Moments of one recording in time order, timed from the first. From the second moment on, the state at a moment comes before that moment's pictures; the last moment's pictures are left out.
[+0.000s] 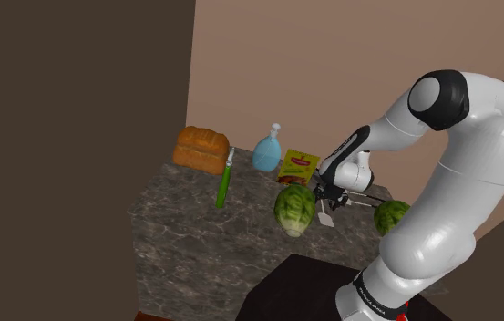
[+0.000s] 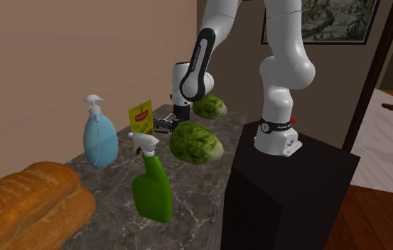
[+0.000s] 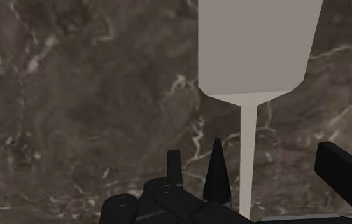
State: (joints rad) arm -0.37 0.21 -0.32 -2.69 0.25 2.94 -0.03
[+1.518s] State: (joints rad) arm -0.30 0.02 -0.45 -2.71 0.00 2.79 0.15
